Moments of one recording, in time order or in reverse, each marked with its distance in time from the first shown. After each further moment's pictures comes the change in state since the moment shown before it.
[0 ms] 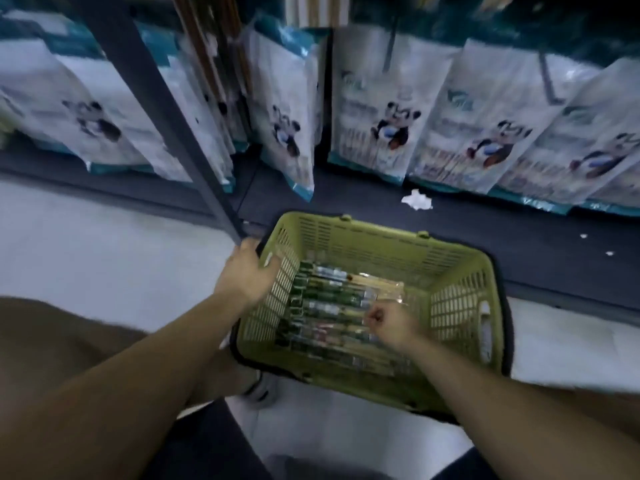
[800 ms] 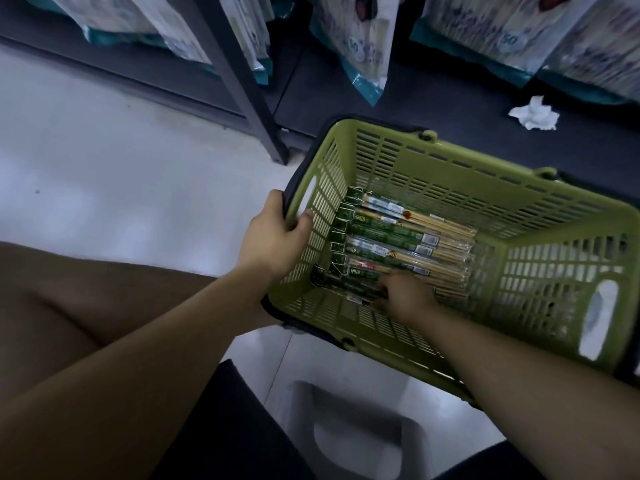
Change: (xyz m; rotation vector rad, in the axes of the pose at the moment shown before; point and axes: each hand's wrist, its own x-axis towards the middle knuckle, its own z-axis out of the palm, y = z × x) left_hand 0.005 -0.056 0.036 -0.147 0.063 -0.097; right_hand 0.051 0.008 0.092 -0.466 -0.311 -0.176
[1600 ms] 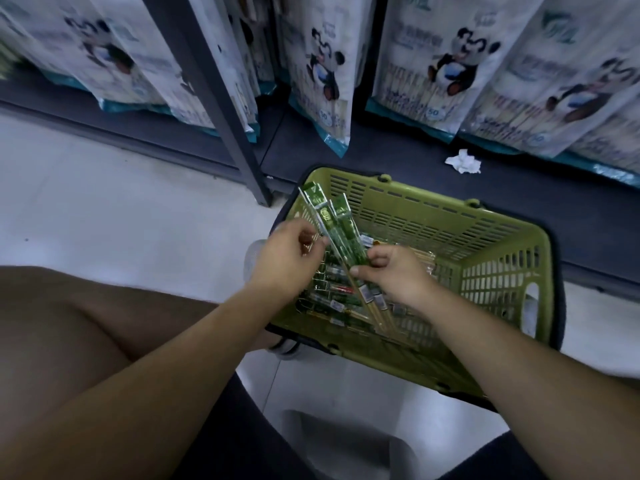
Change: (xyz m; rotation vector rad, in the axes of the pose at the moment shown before) left_hand -0.025 0.036 -0.002 0.051 -0.020 0.334; right_hand -0.065 -0.039 -0.112 0.922 0.311 0.032
